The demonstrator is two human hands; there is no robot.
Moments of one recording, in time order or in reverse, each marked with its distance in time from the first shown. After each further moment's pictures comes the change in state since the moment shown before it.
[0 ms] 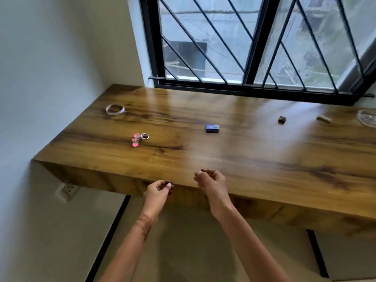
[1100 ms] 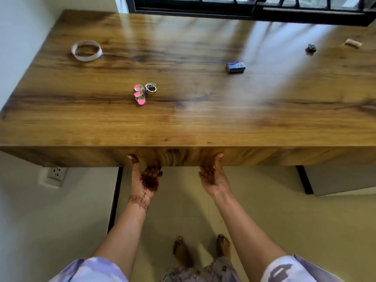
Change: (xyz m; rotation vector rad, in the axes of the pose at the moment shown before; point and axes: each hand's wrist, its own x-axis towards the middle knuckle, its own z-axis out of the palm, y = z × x) left_hand 0.117 -0.113 -0.096 -1.051 -0.156 -0.614; right_hand 0.055 0.145 0.105 0.920 0.396 0.402
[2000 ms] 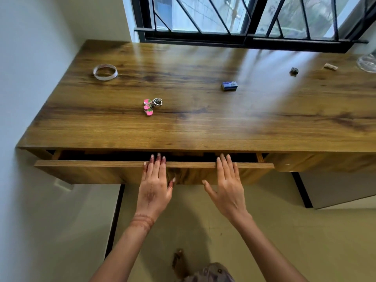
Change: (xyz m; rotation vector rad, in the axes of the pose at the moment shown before) left_hand -0.077 -0.015 -0.003 2.195 0.017 1.356; right_hand -0.046 -0.016 -0.058 -2.024 0.027 -1.512
